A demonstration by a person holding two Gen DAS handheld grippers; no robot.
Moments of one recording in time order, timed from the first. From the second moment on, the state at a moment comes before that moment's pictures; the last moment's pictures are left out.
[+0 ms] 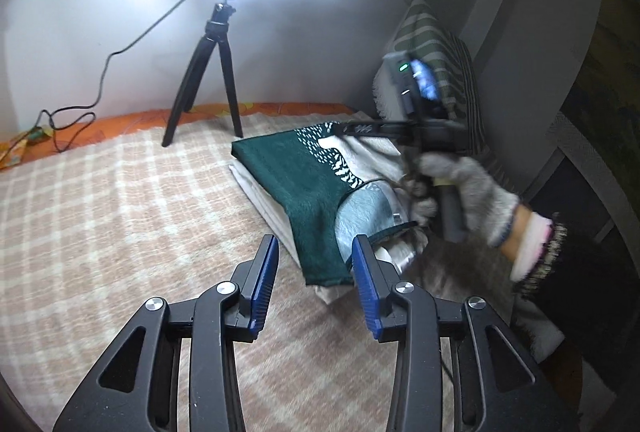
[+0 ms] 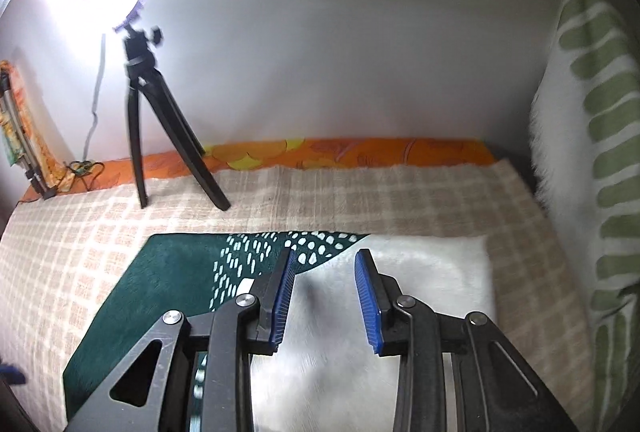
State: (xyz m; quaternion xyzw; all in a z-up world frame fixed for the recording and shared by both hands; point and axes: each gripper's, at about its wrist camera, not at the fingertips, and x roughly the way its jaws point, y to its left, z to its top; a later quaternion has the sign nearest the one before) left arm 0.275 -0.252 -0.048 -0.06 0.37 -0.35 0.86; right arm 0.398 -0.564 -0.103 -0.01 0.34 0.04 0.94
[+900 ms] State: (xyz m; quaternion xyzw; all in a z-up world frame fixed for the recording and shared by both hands) left arm 0.219 -0.242 -0.013 -0.04 0.34 -0.31 0.89; right arm 0.321 -0.575 -0.058 0.04 0.34 0.01 0.94
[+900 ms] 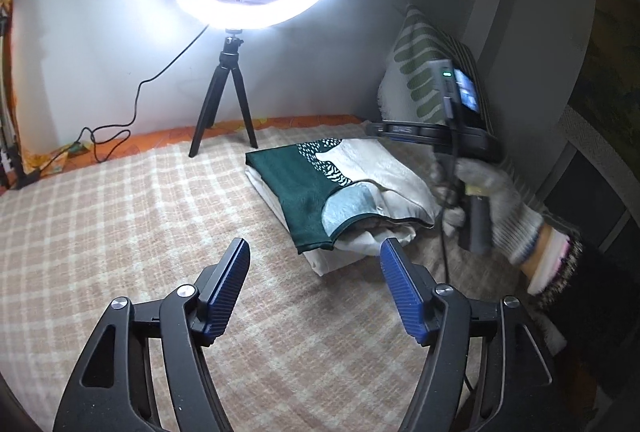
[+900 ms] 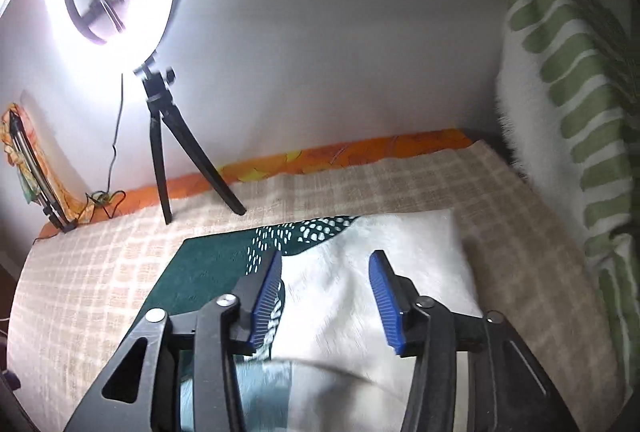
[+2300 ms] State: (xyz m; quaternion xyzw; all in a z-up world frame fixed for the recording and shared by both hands) left arm 0.127 -0.205 0.016 0.00 0.31 -0.24 0.92; right arm 0.032 -0.492 -0.005 -0.01 0.22 -0.06 0.97
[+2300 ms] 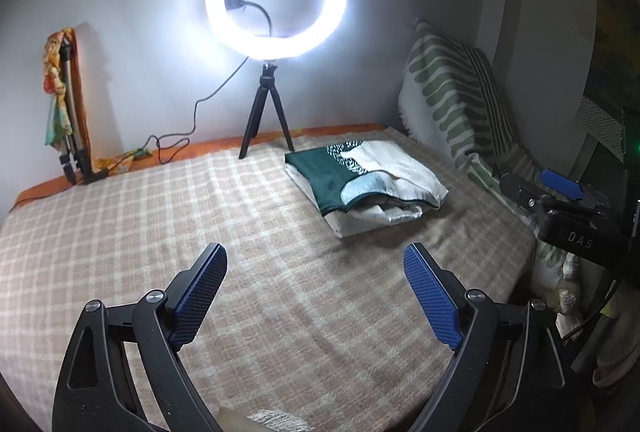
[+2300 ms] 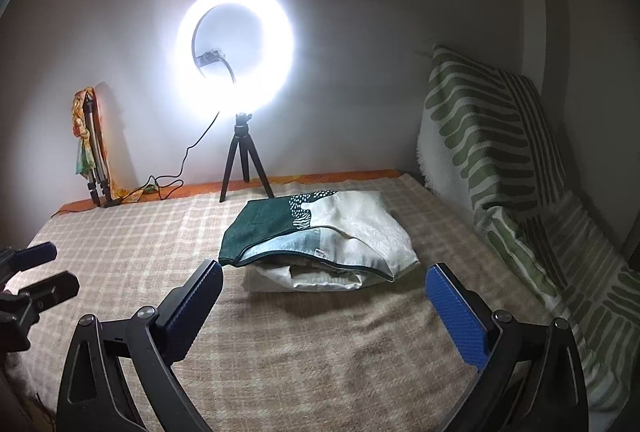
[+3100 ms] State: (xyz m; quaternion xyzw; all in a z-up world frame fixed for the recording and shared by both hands) left arm 0.125 -0.196 0.016 -0.01 0.32 -0.24 0.92; right arm 0.022 -0.480 -0.001 -0.01 0.21 -0.07 0.98
